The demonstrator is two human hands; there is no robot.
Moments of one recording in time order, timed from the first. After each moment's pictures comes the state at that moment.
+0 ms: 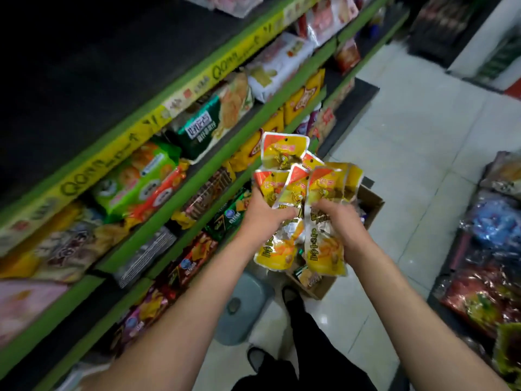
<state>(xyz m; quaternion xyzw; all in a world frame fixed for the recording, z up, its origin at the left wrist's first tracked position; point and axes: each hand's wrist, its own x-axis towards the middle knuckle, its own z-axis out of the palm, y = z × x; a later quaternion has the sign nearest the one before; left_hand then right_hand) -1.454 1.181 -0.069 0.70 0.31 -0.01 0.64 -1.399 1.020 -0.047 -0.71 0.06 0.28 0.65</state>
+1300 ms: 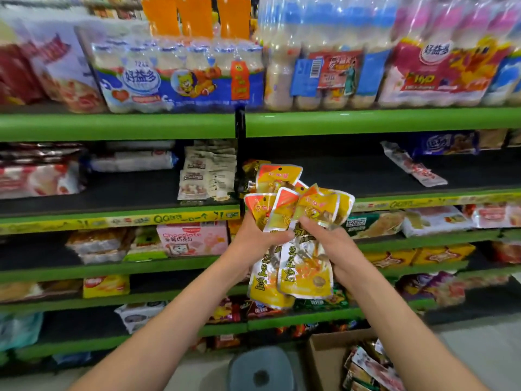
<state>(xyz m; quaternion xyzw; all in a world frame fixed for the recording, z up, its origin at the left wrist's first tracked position) -1.683 1.274 0.124 0.62 0.42 0.31 0.59 -1.525 1.193 0.139 -0.63 -0.31 0.47 0.53</state>
